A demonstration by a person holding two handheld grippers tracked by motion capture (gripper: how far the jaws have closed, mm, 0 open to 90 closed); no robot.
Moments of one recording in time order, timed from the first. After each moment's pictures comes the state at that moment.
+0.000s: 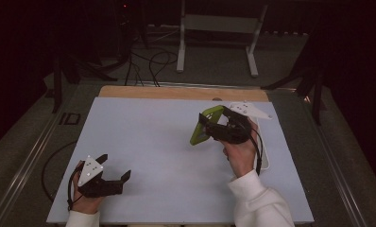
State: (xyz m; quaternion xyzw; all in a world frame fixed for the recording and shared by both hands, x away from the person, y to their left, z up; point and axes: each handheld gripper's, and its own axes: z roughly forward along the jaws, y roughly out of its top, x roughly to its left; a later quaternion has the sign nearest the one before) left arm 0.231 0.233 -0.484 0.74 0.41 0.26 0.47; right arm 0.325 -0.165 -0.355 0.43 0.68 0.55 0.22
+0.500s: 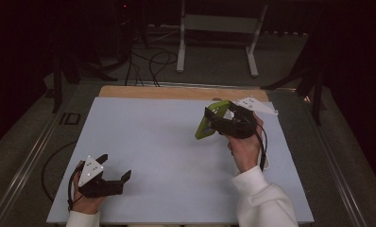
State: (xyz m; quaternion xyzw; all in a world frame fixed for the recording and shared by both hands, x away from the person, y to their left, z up) left arm 0.230 0.232 -0.484 0.74 0.41 0.26 0.47; right arm 0.335 -0.177 -0.348 0.44 0.67 0.55 0.24
